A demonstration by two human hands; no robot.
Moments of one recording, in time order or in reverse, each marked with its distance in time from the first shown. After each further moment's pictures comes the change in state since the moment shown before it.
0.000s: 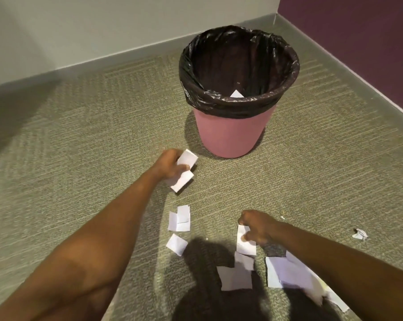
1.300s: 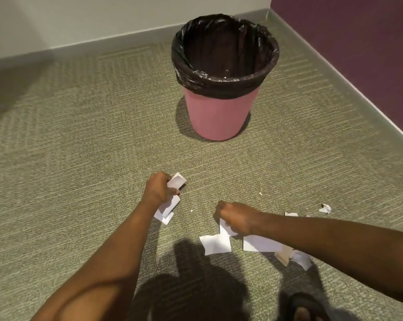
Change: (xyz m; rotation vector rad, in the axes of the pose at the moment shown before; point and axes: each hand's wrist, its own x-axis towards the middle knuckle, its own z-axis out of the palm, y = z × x) left_hand -0.120 0.013 0.073 0.099 0.101 -0.340; right_hand -0.065 -0.022 0.009 -0.378 -0.004 -0.365
